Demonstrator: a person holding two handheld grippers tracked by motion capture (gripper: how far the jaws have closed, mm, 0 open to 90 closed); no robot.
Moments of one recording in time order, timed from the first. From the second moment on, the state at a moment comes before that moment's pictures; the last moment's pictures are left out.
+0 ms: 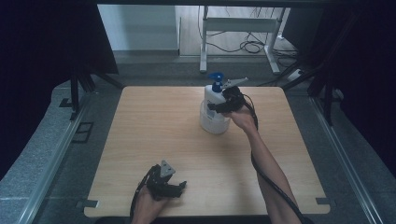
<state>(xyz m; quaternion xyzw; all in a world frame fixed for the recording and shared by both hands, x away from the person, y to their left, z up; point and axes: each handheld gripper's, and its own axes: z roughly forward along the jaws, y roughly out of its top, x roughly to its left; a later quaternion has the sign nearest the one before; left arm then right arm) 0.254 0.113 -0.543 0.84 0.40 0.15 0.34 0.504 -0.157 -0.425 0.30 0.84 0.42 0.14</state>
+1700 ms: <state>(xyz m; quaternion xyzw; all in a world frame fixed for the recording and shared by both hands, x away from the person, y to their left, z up) 0.255 0.113 -0.543 0.84 0.40 0.15 0.34 0.470 -0.170 -0.407 0.29 0.84 0.43 0.17</state>
